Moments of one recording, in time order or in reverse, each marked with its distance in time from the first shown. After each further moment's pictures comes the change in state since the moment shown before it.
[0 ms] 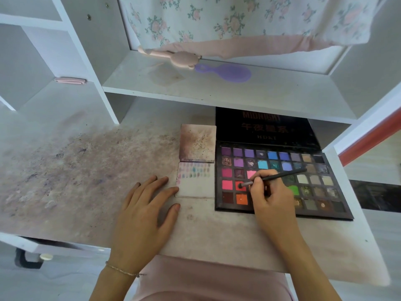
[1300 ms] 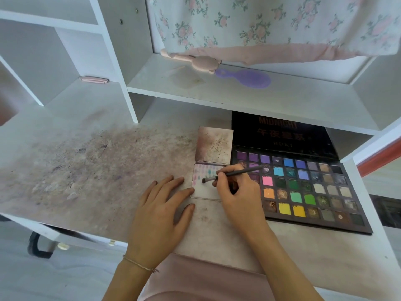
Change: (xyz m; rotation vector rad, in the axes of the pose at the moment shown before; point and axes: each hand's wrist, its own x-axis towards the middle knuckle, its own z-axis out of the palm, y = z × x) left_hand 0.000 -0.001 0.000 0.025 -0.004 0.002; right_hand 0.007 -0.045 0.057 0.169 -0.182 0.021
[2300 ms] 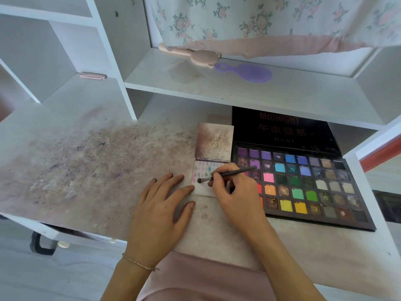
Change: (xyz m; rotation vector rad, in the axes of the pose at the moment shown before) left_hand 0.001 0.001 0.001 0.003 0.000 -0.002; right_hand 0.001 0.003 0.001 -0.070 -0.108 -0.013
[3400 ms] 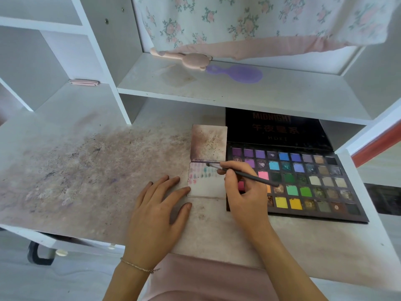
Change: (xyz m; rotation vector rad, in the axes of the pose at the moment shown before) left_hand -0.001 -0.002 0.000 -0.028 -0.001 -0.008; right_hand -0.006 0.001 -0.007 0.204 0.259 -0.143
